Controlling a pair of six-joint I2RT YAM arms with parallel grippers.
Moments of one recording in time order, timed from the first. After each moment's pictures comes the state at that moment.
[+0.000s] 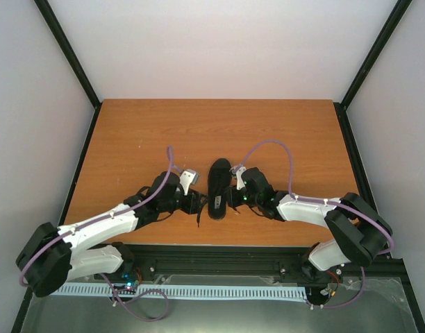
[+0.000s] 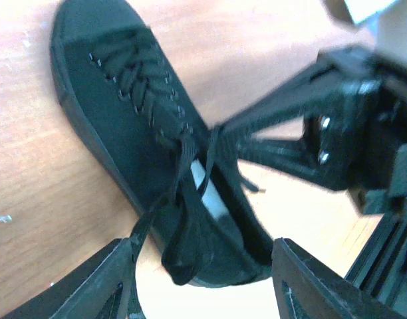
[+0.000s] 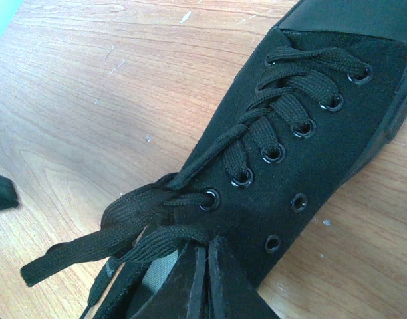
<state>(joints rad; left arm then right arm) -0.76 1.14 0.51 -0.03 0.21 -0.41 0.75 1.45 0.58 0.21 -0.19 0.47</state>
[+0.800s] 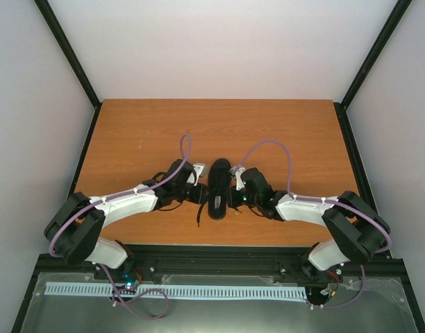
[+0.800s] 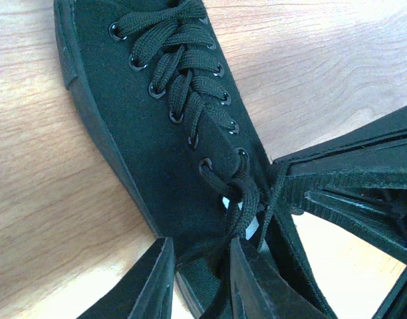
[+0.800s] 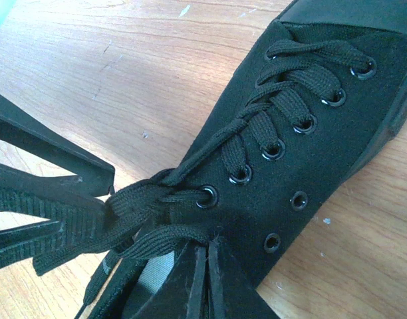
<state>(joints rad) -0.69 1.43 0.70 -0.10 0.26 -0.45 0.75 1.47 0.58 0.22 -0.20 0.46</state>
